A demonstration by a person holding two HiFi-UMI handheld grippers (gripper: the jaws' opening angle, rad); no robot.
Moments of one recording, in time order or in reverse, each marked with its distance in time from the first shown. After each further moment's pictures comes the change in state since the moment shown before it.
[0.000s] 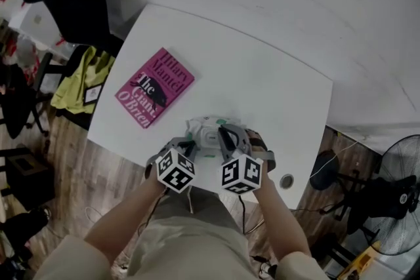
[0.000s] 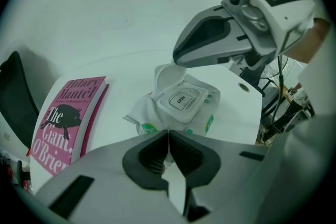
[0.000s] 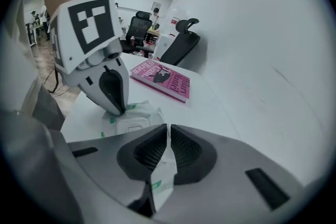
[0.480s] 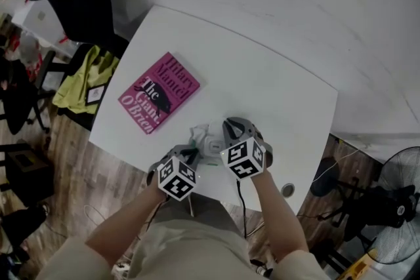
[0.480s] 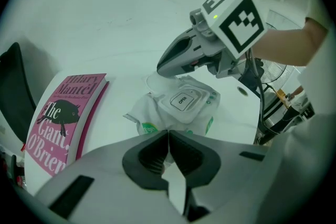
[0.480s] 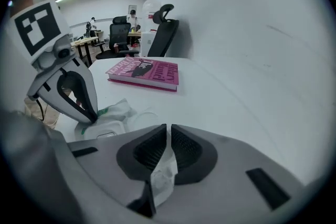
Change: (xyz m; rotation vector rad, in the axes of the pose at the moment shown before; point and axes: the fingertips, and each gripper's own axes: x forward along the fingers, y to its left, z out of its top) left arm -0.001 0.000 0.000 -0.038 -0.014 -0.034; right arm 0.054 -0.029 -0.019 0.276 0.032 0.055
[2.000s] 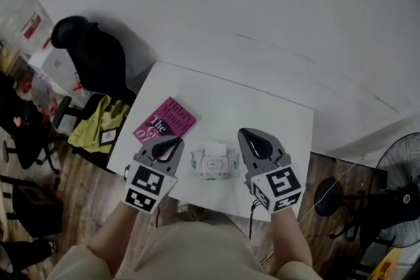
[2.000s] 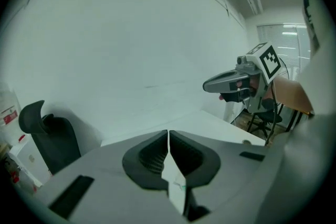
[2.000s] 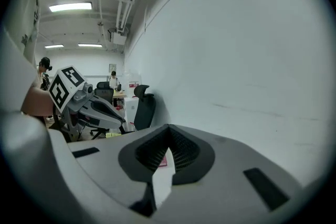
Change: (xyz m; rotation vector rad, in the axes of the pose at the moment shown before) left arm -0.251 0.029 0.161 0.073 -0.505 0.232; right arm -0.266 -0.047 0.149 0.294 -0.567 -0.142
